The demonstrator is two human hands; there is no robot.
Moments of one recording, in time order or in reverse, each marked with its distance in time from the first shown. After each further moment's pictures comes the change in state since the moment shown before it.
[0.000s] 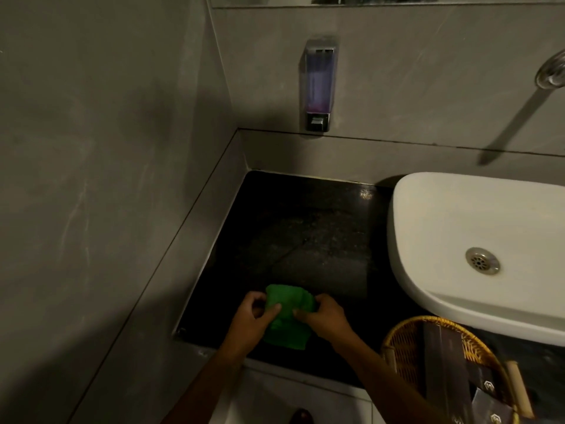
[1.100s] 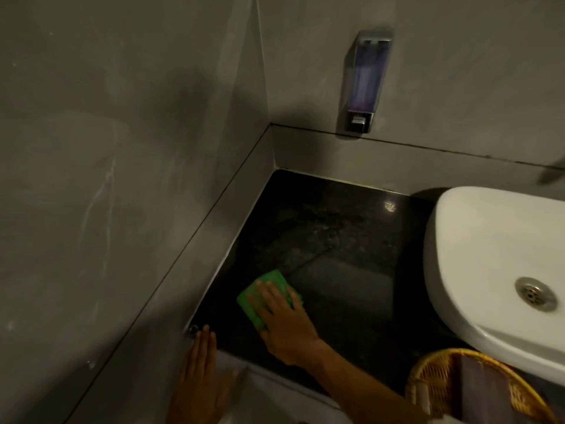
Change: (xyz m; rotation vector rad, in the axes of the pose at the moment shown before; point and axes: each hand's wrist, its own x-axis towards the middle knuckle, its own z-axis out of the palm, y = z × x) left_hand -0.049 -0.106 -0.086 1.123 0.378 0.518; right_hand 0.028 -0.026 0.096 -1.012 0.007 -0.991
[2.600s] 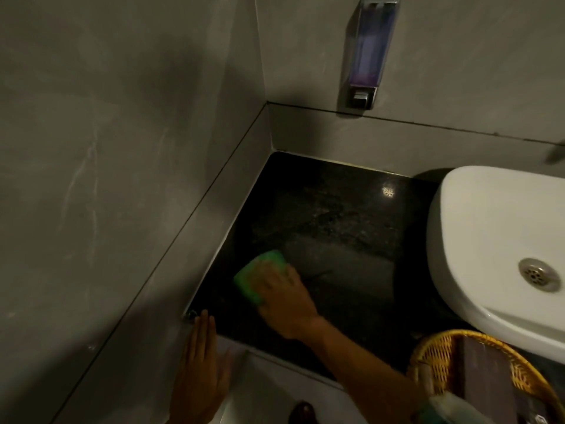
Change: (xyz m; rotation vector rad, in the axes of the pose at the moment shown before) left_hand 0.000 0.010 -0.011 -0.066 -0.124 -0.120; right_hand 0.006 0.009 -0.006 0.009 0.045 -0.014
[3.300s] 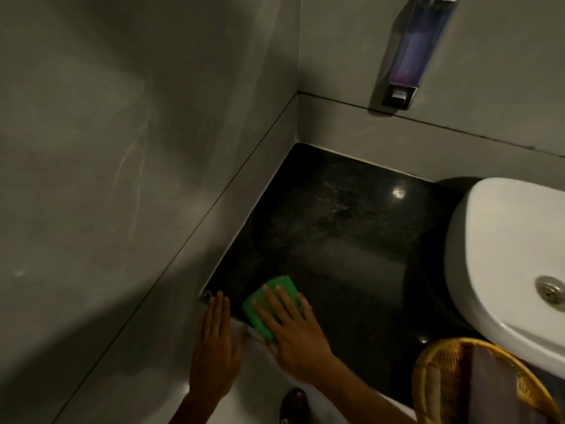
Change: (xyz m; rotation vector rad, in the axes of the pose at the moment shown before) left_hand 0.001 -0.007 0.014 -0.076 -0.030 -0.074; right_hand -0.055 -0.046 -0.006 -0.042 -0.117 -0.039
